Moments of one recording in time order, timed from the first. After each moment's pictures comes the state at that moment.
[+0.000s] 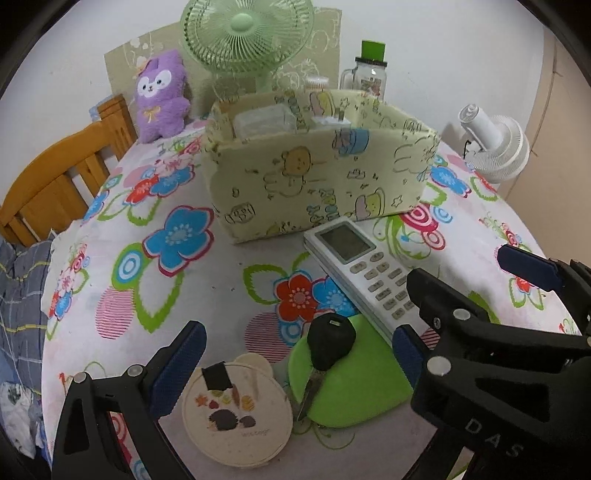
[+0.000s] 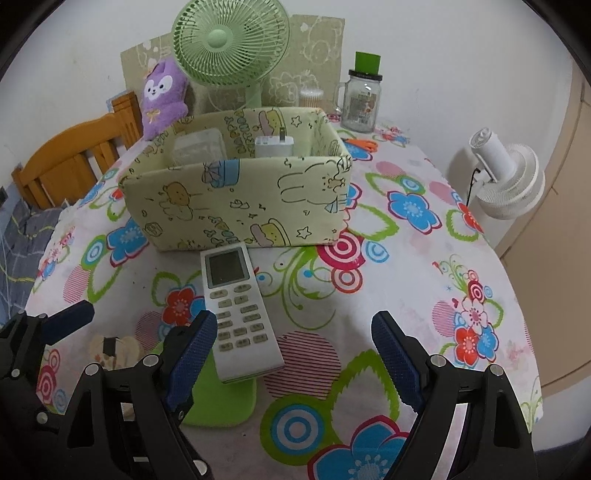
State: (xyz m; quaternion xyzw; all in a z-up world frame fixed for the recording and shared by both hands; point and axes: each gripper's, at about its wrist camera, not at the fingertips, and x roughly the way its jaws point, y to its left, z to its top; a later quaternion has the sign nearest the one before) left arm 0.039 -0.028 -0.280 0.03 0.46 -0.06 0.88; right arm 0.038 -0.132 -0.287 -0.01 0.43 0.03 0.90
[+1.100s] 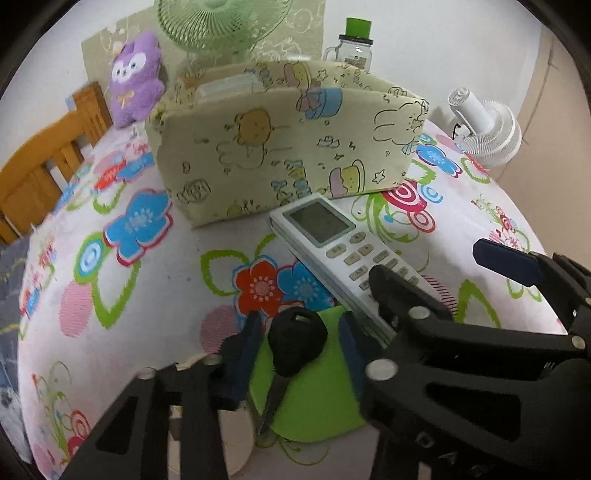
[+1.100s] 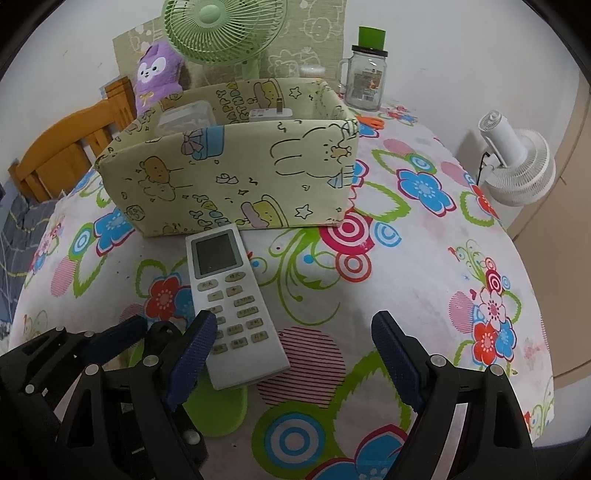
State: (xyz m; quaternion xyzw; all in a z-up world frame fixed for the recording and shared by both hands) left arm 0.047 -0.045 -0.299 0.03 0.48 -0.09 0.87; right arm 0.054 -0.134 -0.307 0.00 0.46 0.04 0.89
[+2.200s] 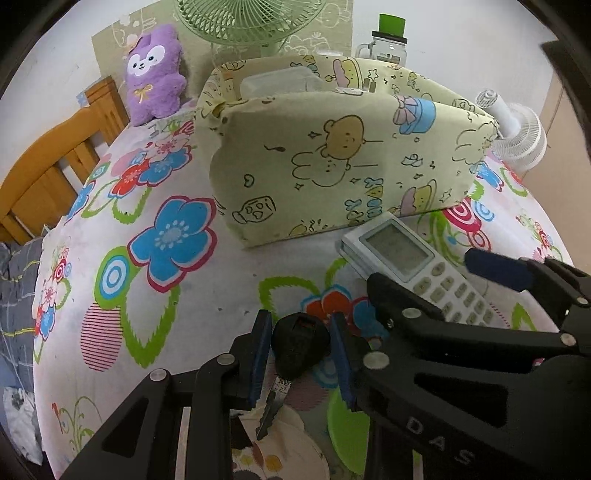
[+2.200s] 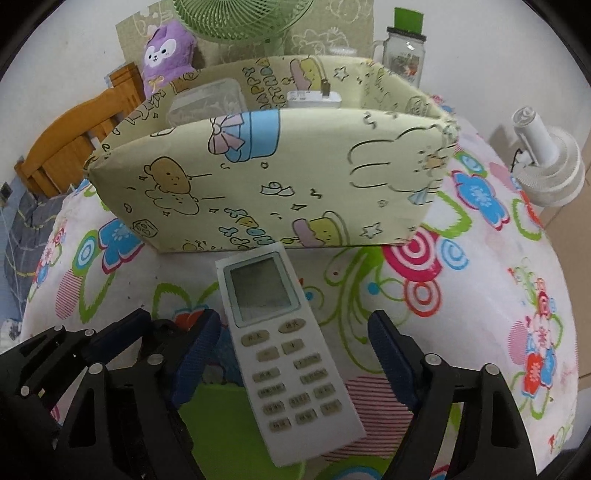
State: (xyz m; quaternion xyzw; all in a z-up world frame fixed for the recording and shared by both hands) left arm 0.081 -0.012 -0.305 0.04 0.49 -0.06 0.87; right arm 0.102 -0.099 -0.326 0.02 0.50 0.07 0.86
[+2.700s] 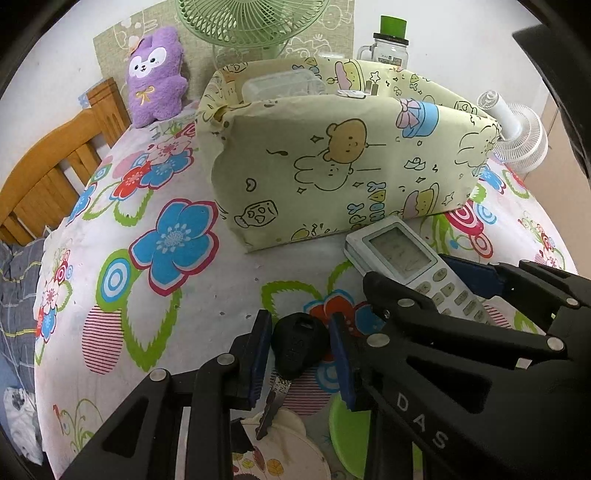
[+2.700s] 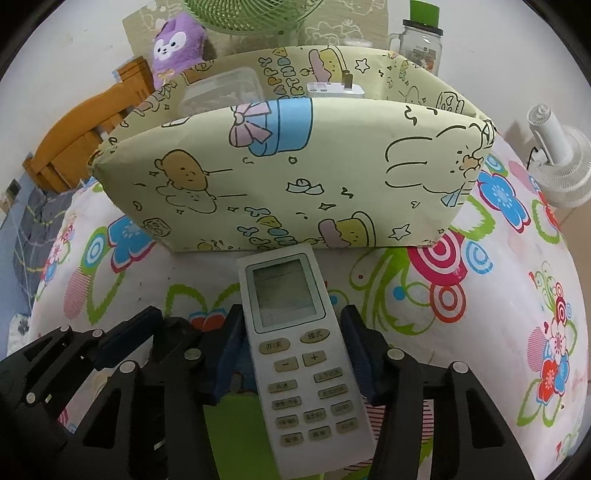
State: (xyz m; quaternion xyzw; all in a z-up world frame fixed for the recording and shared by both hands) left arm 0.083 -0.012 -0.305 0.04 0.49 -0.06 0.87; right arm 0.105 -0.090 -0.326 0.02 0.50 0.09 0.86
